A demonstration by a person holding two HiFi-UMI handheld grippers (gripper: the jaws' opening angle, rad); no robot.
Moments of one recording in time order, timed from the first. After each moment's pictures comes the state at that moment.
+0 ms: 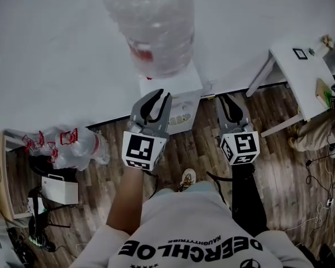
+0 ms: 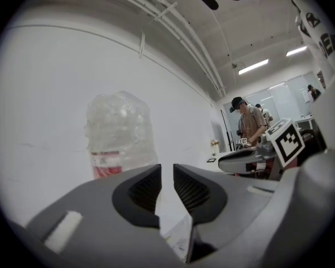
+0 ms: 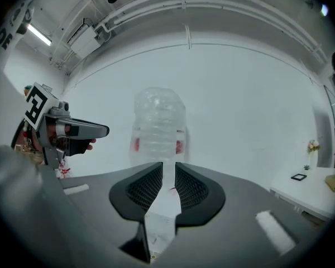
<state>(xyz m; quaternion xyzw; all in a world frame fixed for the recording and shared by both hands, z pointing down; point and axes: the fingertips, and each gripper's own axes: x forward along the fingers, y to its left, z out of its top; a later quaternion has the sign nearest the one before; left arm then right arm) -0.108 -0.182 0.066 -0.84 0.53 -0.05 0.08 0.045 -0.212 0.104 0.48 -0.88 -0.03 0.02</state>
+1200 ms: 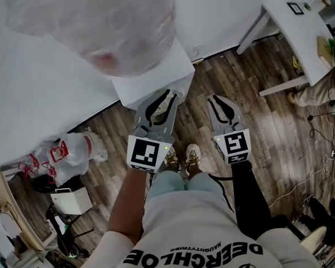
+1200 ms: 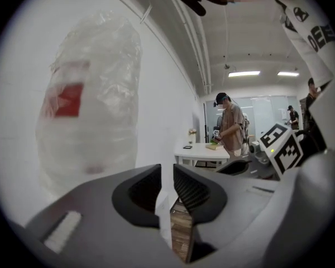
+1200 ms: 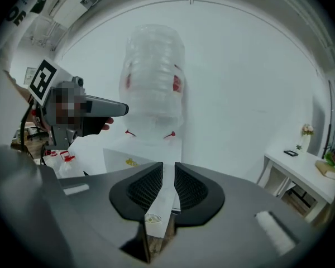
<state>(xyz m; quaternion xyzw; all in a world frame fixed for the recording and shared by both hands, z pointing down) -0.077 -0.251 0.190 -0.91 0.41 -0.08 -0.01 0.030 -0.241 0.259 0.51 -0.84 0.05 0.17</state>
